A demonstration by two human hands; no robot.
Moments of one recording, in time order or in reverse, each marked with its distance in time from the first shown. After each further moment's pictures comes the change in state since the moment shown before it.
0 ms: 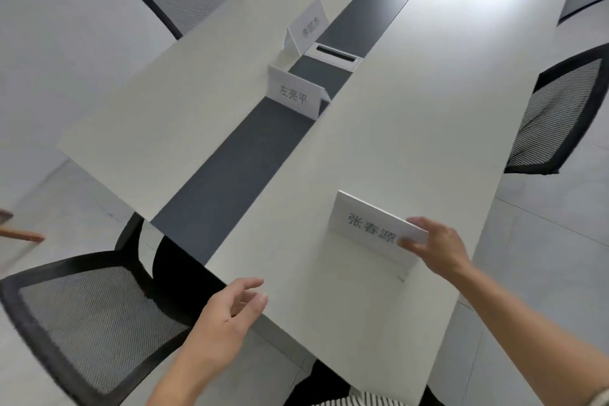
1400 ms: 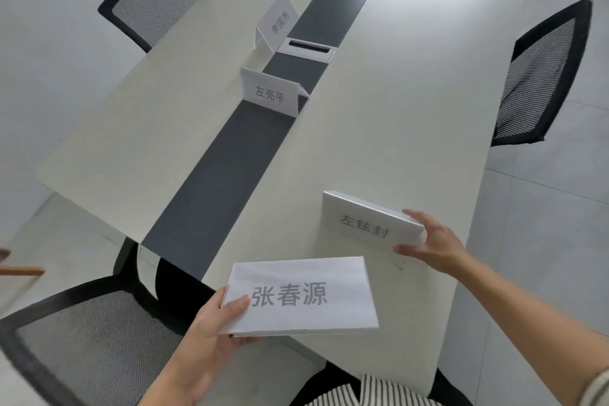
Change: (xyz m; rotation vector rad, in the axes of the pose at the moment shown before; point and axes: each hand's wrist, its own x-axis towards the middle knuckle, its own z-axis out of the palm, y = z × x) left_hand 0.021 -0.003 -0.006 -0.467 -0.210 -0.109; right_hand -0.006 0.029 0.008 0.080 -0.113 -0.016
